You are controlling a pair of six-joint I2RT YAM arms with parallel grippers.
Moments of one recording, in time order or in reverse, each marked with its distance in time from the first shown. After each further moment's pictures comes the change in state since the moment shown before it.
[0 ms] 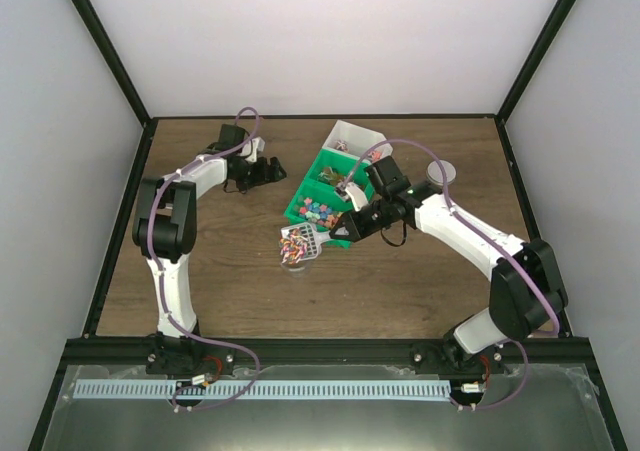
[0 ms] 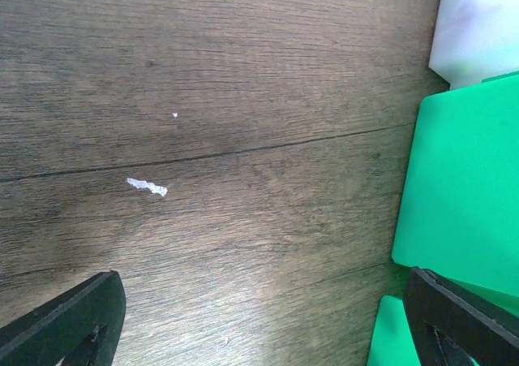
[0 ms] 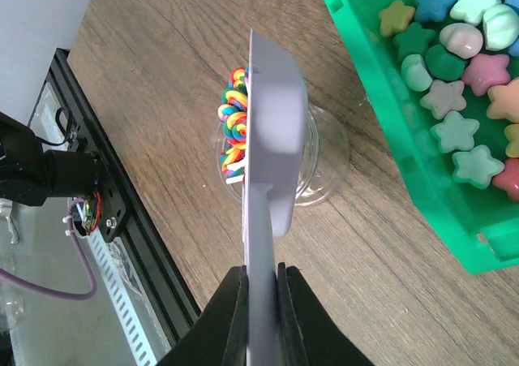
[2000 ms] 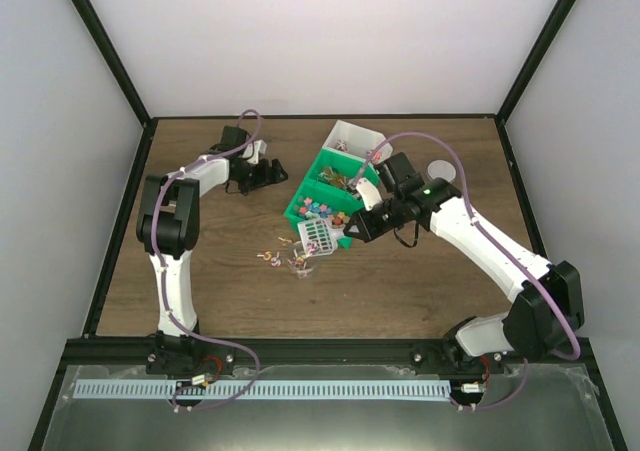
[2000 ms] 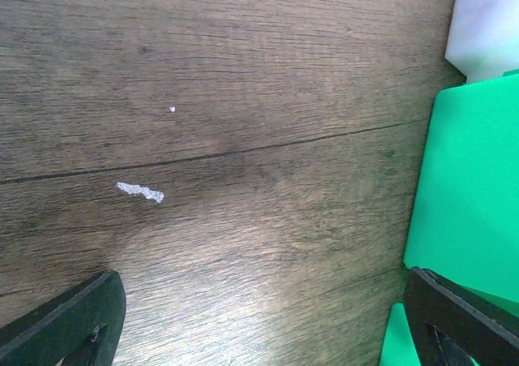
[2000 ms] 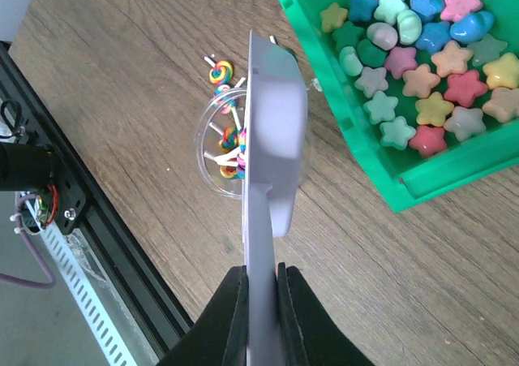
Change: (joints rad) left arm 0.001 0.045 0.019 0.000 0.021 -0.001; right arm 0.000 -0.119 0.052 -0.171 0.154 -0.043
